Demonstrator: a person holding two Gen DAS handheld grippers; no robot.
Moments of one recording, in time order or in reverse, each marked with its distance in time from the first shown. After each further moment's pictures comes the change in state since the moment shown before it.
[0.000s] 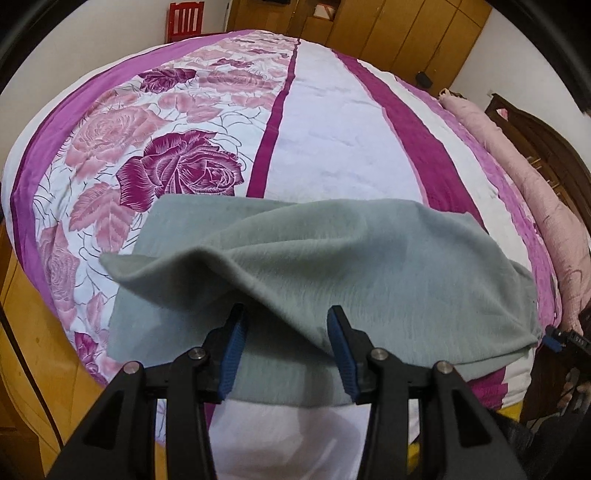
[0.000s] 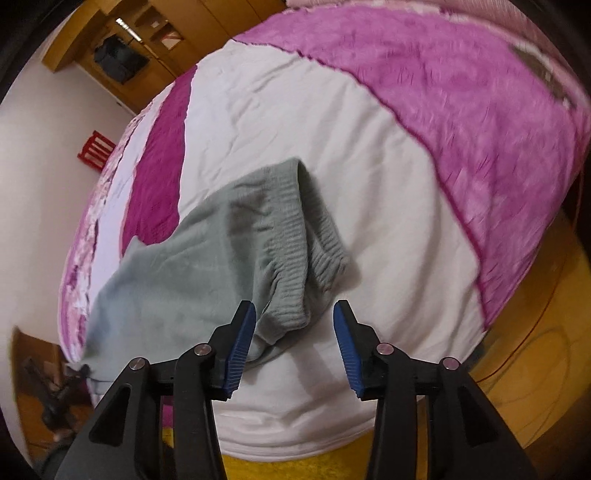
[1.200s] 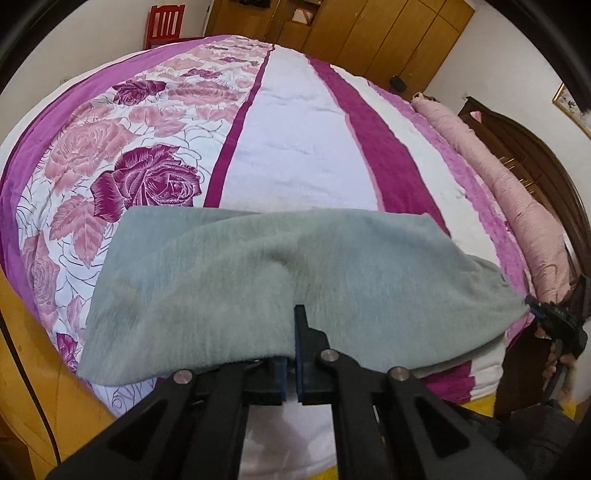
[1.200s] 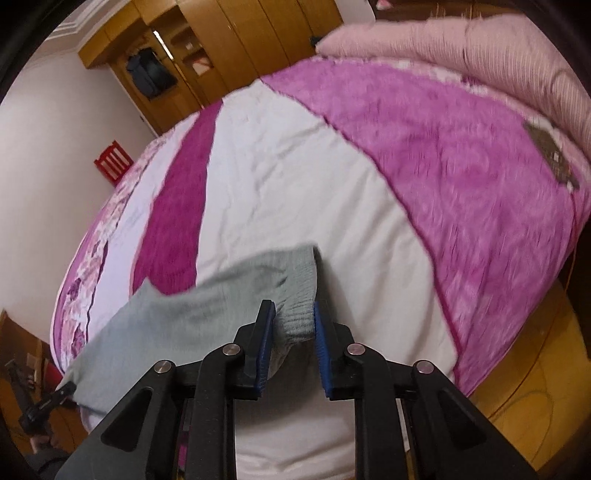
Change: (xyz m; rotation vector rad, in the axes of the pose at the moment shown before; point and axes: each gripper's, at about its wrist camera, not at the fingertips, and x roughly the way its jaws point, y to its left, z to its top) left arm -0.025 -0.020 0.001 0.028 -0.016 -0.115; right arm -0.041 0.022 0.036 -0.155 -0.225 -0.024
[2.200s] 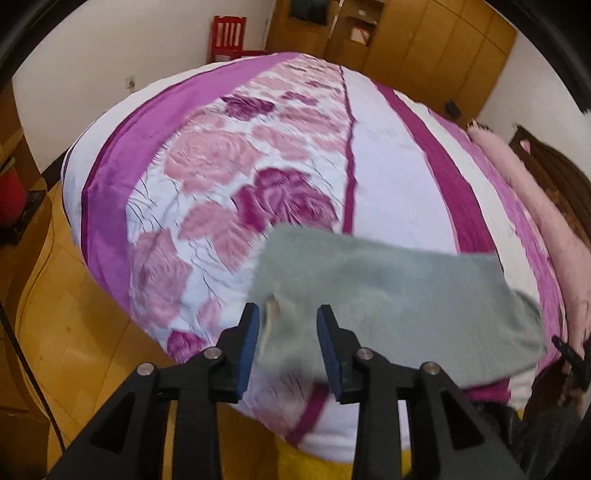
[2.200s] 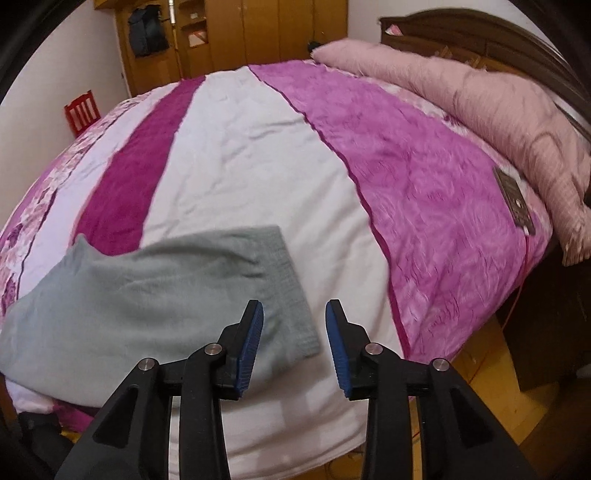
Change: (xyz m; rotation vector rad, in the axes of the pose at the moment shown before) left arm -0.057 0.094 0.002 -0.122 -0.076 0.200; right arm 0.011 0.026 -0.024 -0.198 0.012 -0.269
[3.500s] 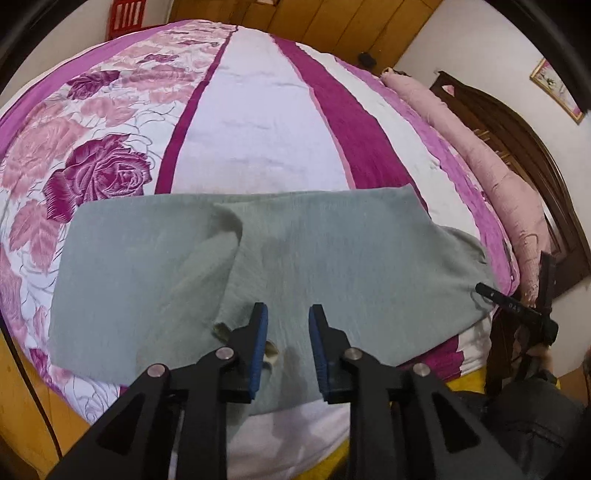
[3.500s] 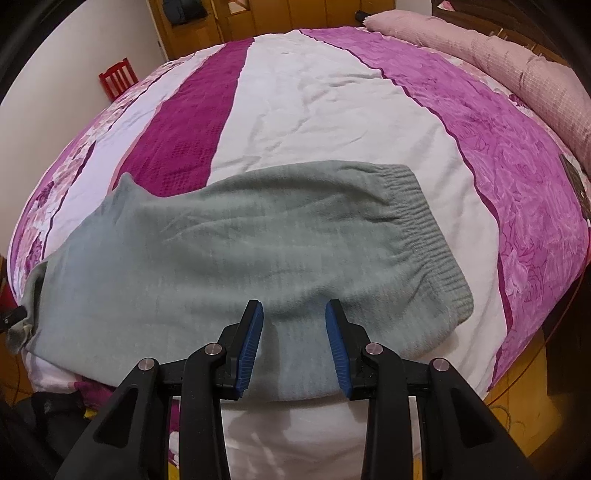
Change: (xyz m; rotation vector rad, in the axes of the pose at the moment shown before) left arm 0.049 -0.122 -0.024 0.205 0.159 -0.291; right arm 0.040 0.059 -0.028 -0.054 0.142 0.164
